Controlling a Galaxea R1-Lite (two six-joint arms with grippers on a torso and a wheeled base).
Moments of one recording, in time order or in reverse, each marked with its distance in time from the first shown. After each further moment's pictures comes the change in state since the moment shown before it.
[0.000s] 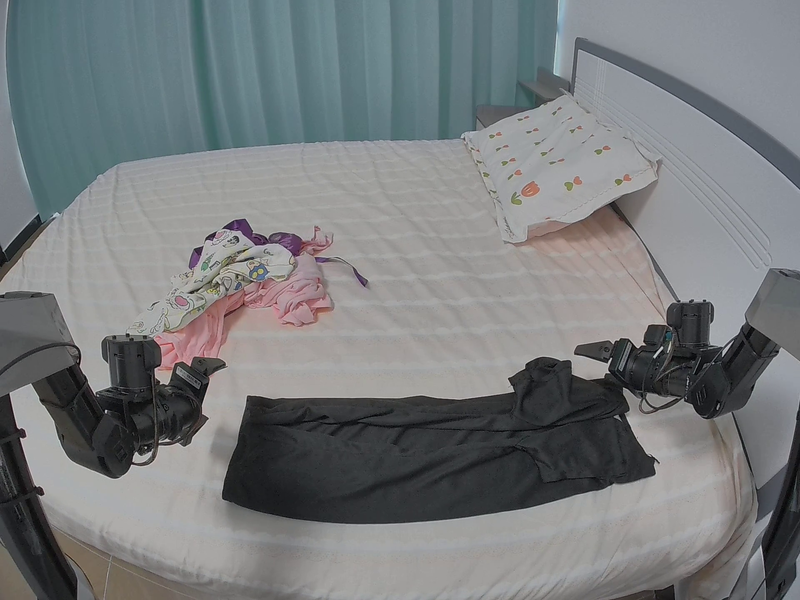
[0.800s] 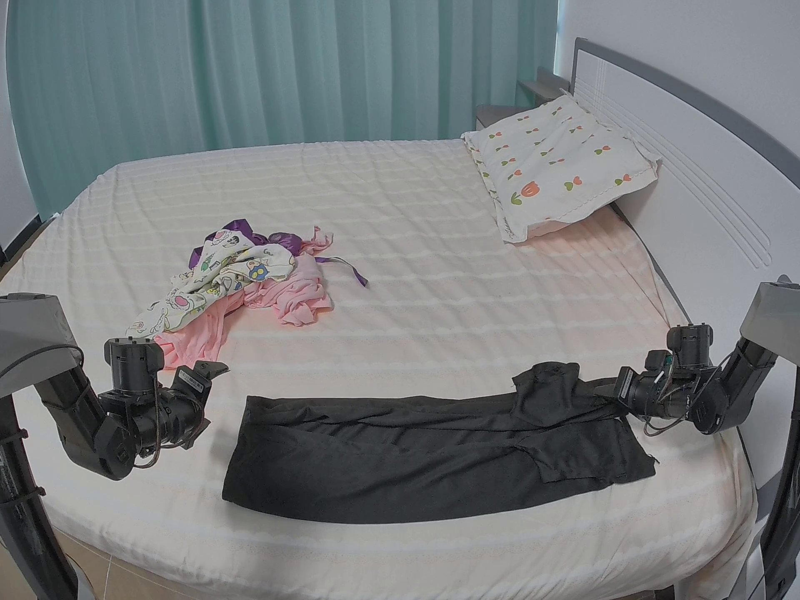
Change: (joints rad) left arm -0.006 0.009 0.007 0.000 -0.001 0.000; right arm -0.031 0.052 0.071 -0.013 0.001 -0.073
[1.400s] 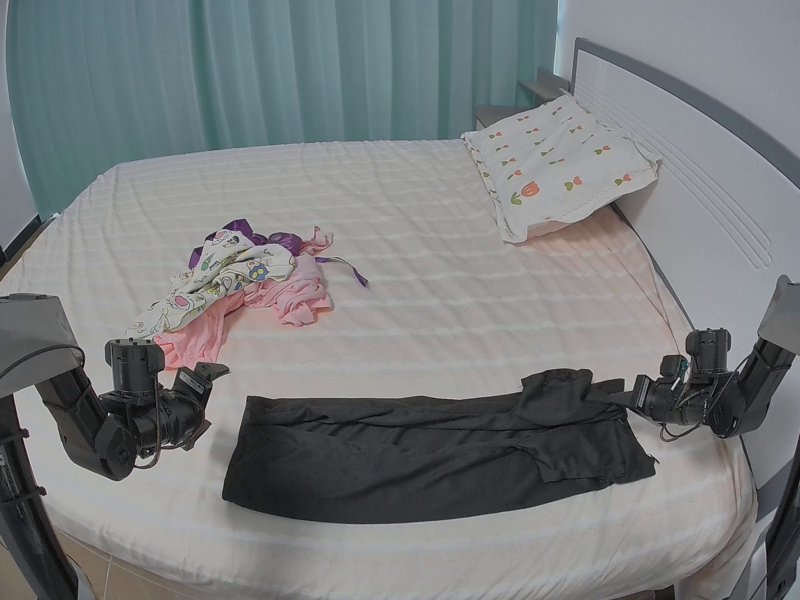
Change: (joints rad) left arm 0.001 0.006 0.000 0.000 -0.008 0.001; right arm -0.055 -0.058 0.089 0.003 0.054 -0.106
